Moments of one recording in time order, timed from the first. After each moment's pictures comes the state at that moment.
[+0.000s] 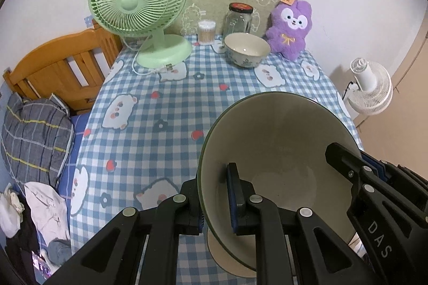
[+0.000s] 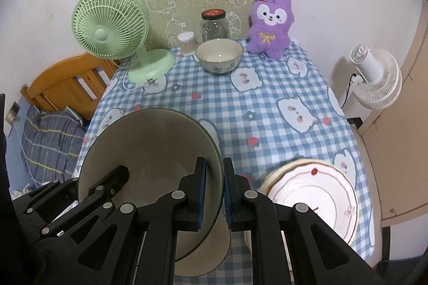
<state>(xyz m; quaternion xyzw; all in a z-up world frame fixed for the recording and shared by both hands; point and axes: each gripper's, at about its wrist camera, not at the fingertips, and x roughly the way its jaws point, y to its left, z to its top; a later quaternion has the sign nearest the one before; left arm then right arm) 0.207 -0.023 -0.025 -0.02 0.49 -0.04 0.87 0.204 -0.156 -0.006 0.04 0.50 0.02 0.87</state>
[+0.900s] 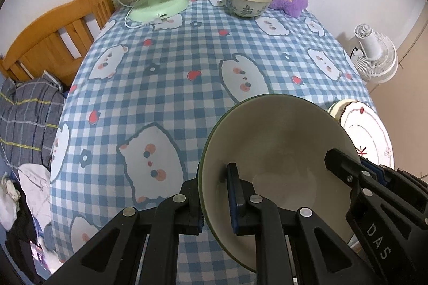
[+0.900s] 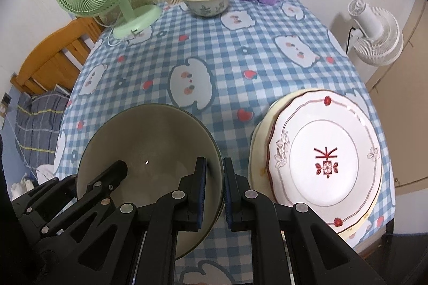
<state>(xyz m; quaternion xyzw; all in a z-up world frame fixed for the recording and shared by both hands) 0.175 -0.023 -0.094 -0.01 0.55 -0.04 0.84 0.168 -0.157 -0.080 0.06 0.57 0.01 0.82</state>
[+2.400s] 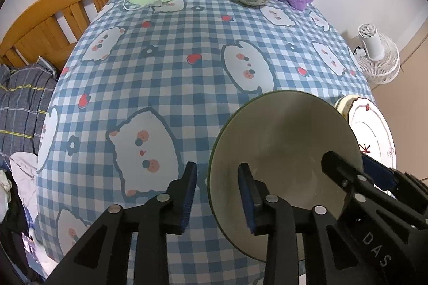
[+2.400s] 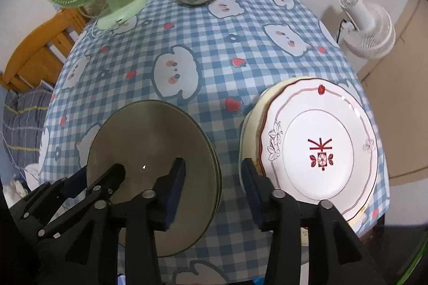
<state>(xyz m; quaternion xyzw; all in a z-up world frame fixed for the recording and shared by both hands) 0.179 -0.017 -0.114 -0.03 0.57 -0.05 0.82 0.172 -0.159 -0.096 0.05 0.59 -0.03 0.81</state>
